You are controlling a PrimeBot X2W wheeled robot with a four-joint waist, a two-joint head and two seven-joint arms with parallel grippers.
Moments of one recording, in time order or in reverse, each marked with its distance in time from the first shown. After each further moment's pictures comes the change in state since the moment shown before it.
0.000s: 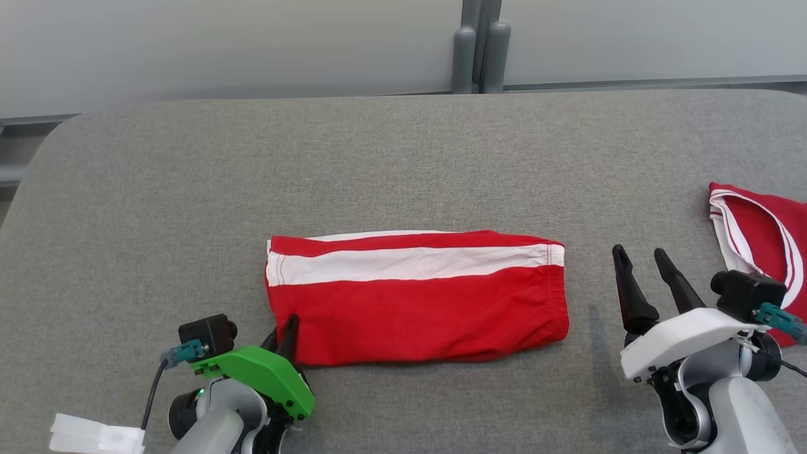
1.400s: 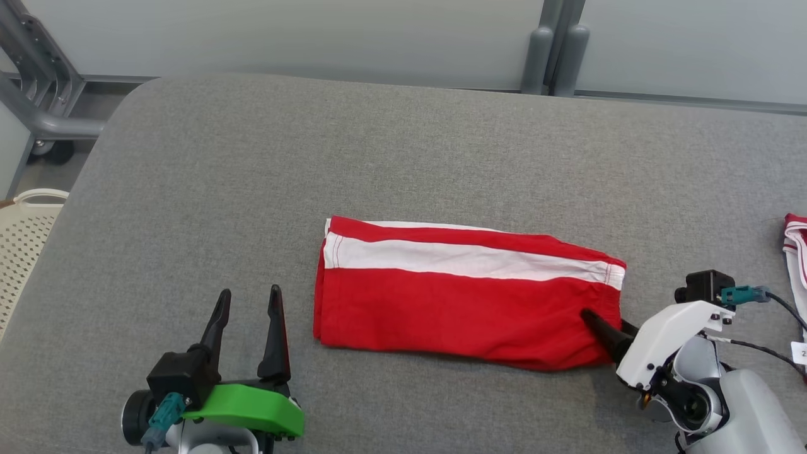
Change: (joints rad) left arm 0.270 -0.021 0.254 -0.460 0.549 0.108 -0.139; right arm -0.076 -0.047 -0.001 0.199 0.234 0.000 0.488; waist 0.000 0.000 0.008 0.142
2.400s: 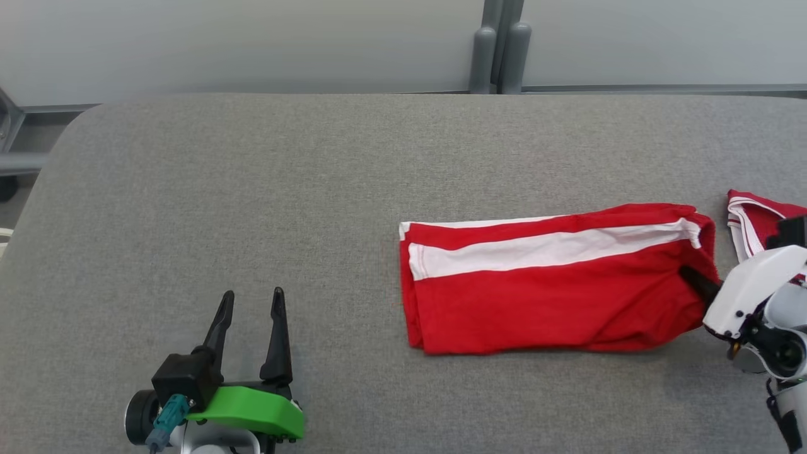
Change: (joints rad) left arm 0.009 -0.060 0.076 0.036 0.084 -0.070 0.000; right arm -0.111 -0.185 -0.040 0.041 0.054 0.000 0.073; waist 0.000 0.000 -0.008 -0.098
